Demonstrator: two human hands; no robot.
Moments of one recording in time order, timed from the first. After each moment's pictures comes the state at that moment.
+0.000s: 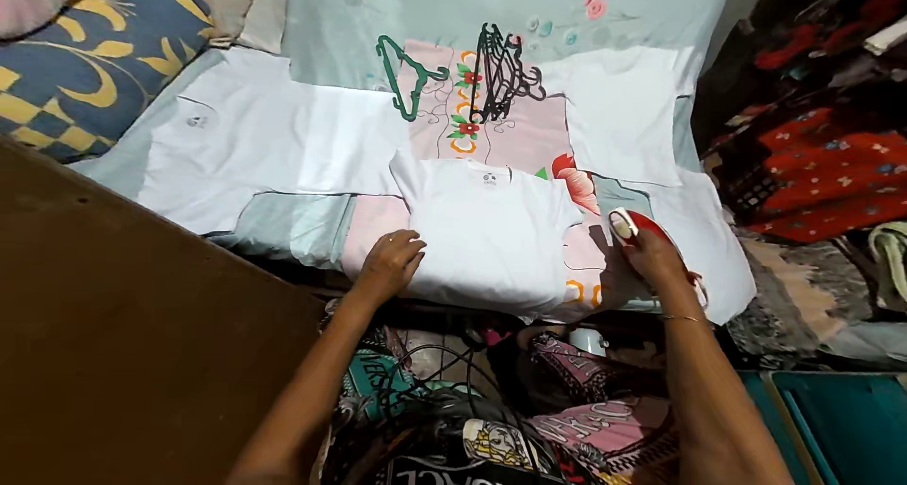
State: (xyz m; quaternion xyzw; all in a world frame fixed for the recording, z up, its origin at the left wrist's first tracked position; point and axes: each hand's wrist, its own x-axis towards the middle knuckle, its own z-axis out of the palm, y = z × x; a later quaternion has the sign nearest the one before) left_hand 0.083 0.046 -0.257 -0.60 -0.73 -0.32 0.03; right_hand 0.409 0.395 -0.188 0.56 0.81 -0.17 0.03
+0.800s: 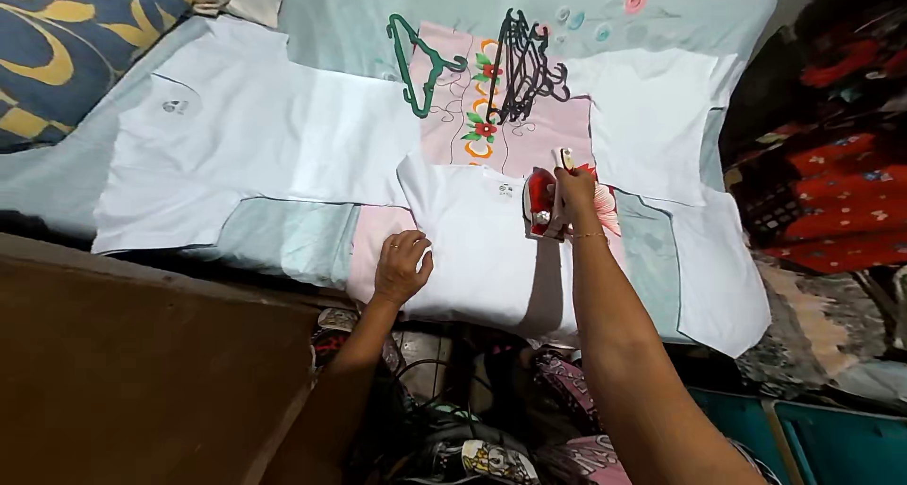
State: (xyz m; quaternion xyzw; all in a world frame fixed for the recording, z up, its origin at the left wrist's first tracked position) left_hand 0.063 0.091 -0.346 -0.50 -0.77 -0.35 0.18; right_hand 0.178 0.424 -0.231 0.56 0.69 -0.41 -0.19
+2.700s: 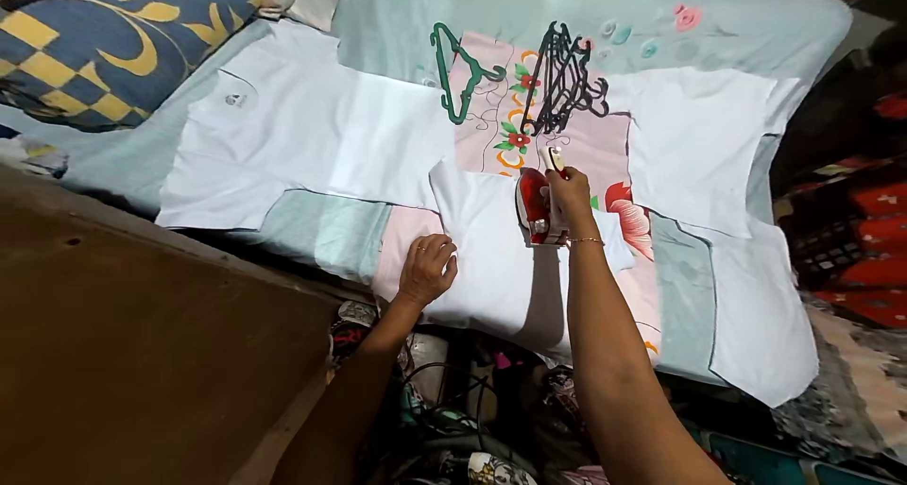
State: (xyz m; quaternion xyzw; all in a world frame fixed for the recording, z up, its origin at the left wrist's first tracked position) left_hand 0.066 0.095 -0.346 -0.49 -0.78 -0.33 0.20; right_hand 0.125 0.380 -0.216 0.48 0.76 -0.42 -0.14
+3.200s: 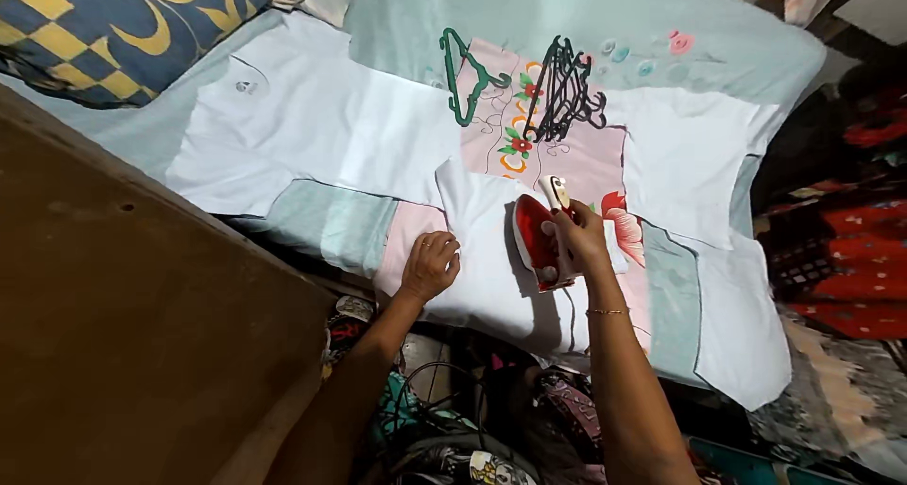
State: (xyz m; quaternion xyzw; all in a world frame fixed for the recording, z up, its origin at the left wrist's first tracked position) left_hand 0.066 0.094 -0.347 -0.49 -0.78 -0.35 0.18; right_hand 0.187 0.311 -0.182 0.42 0.77 -0.47 -0.12
